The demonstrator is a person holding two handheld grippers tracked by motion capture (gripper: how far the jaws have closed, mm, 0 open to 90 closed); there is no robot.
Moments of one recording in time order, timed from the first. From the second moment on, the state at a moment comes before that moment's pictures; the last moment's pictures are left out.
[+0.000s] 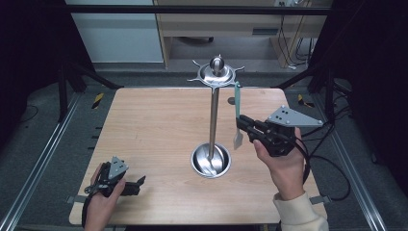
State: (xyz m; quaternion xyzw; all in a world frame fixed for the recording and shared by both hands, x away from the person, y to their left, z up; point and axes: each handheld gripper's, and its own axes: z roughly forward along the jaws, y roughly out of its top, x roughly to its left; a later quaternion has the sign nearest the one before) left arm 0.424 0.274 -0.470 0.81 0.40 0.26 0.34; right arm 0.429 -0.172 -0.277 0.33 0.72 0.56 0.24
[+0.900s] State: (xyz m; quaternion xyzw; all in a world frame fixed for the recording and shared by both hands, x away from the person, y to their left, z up) left arm 0.424 0.273 -0.471 0.81 0.40 0.26 0.34; right arm 0.434 -0.167 -0.277 0.33 0.72 0.57 0.23
